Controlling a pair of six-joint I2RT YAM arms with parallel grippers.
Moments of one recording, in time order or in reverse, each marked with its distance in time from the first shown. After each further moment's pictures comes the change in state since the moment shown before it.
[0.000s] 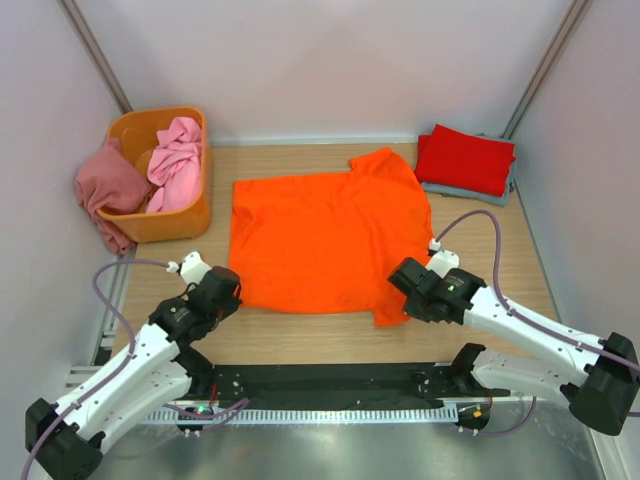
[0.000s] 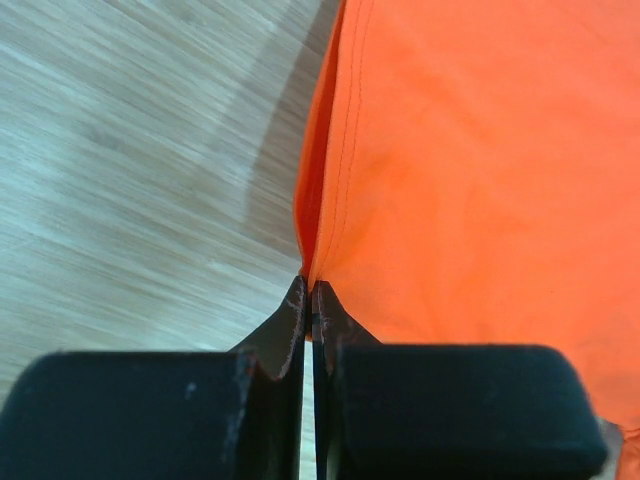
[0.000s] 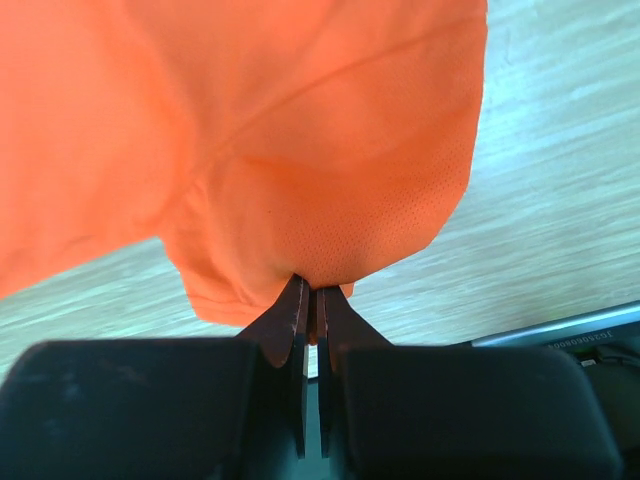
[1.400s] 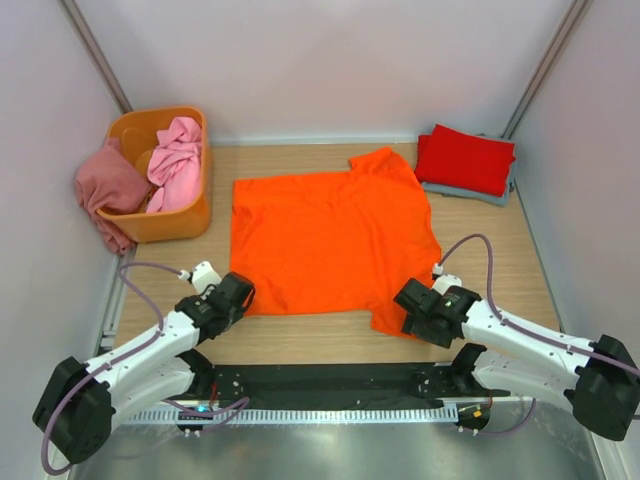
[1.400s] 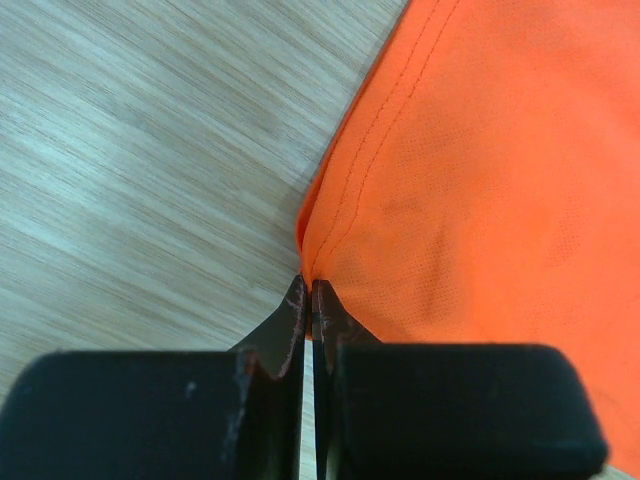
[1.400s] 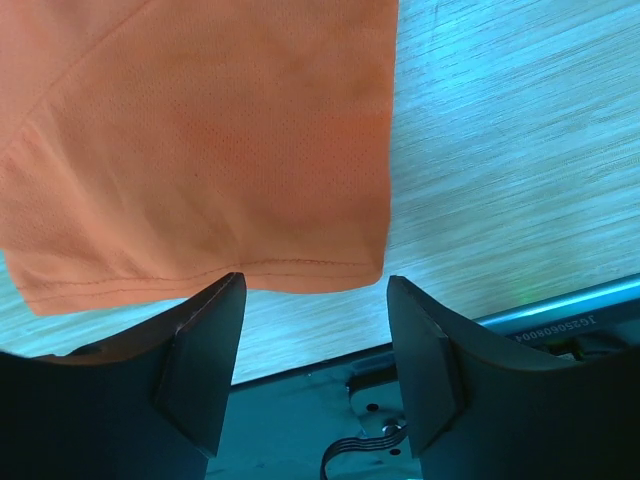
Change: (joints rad) left arm 0.000 0.203 -0.120 0.155 -0.030 -0.058; right arm -0.001 -0.048 -0.194 0.033 -0.087 0.010
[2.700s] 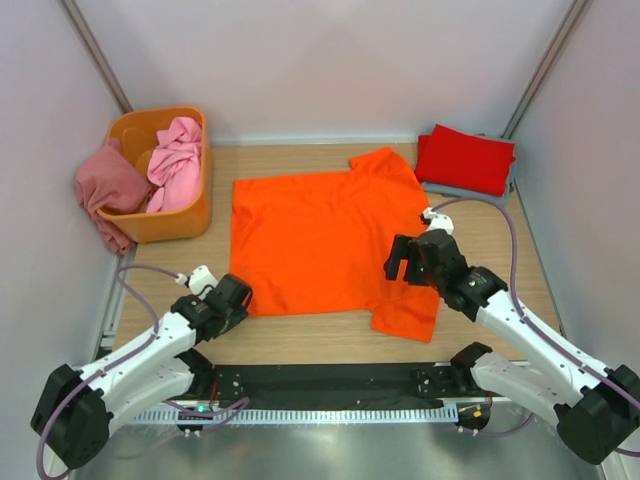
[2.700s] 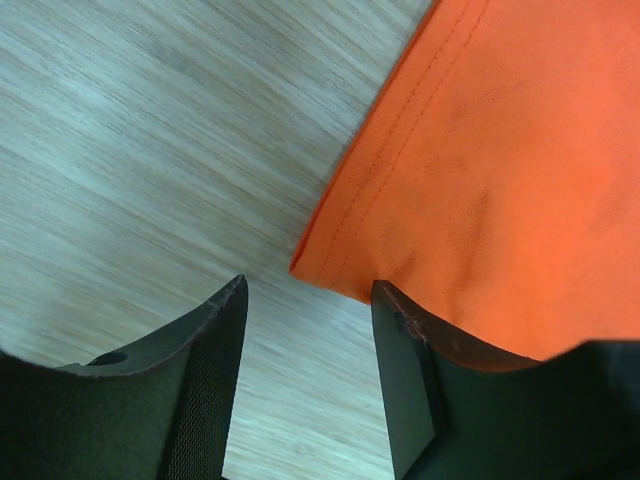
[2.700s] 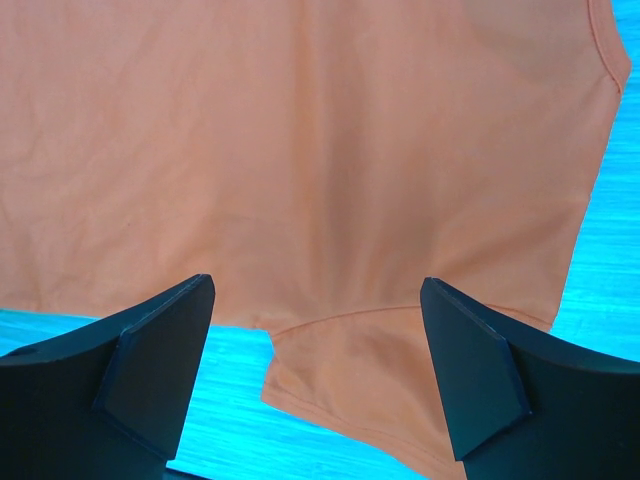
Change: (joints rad) left arm 0.002 -0.045 0.035 -0.157 0.058 -0.027; right arm -0.282 -0.040 0.165 0.484 -0.123 -0.633
